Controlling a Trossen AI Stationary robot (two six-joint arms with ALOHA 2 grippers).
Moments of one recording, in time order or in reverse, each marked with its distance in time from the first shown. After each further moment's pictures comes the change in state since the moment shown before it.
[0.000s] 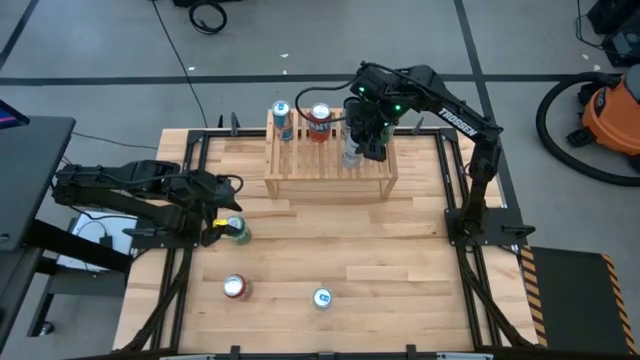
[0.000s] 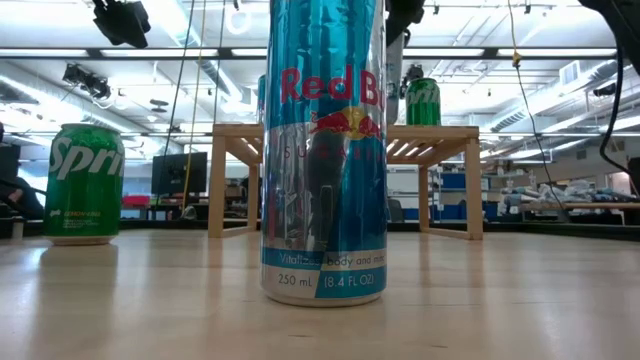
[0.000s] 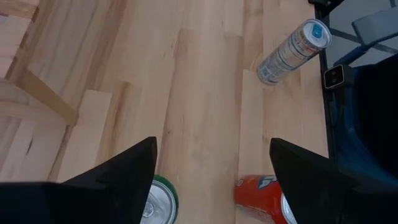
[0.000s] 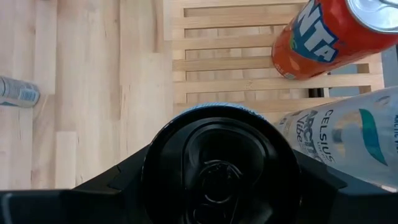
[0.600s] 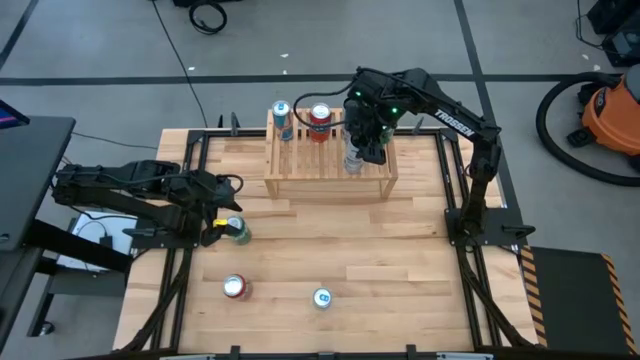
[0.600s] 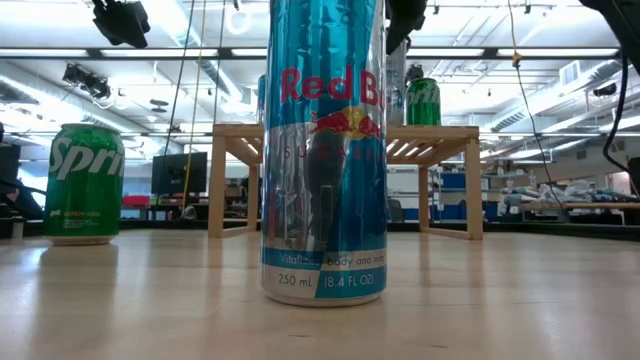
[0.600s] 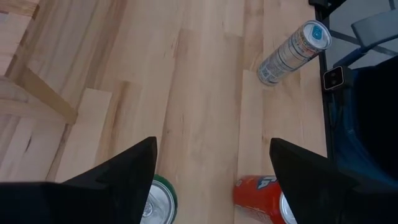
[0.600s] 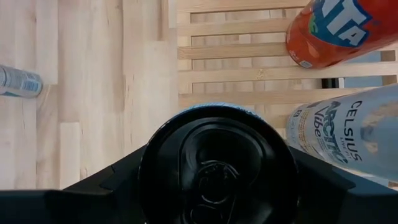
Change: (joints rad) left arm 0.000 0.000 0.000 0.000 0.000 -0.012; right arm -0.002 -0.002 -0.059 0.003 -0.005 -0.011
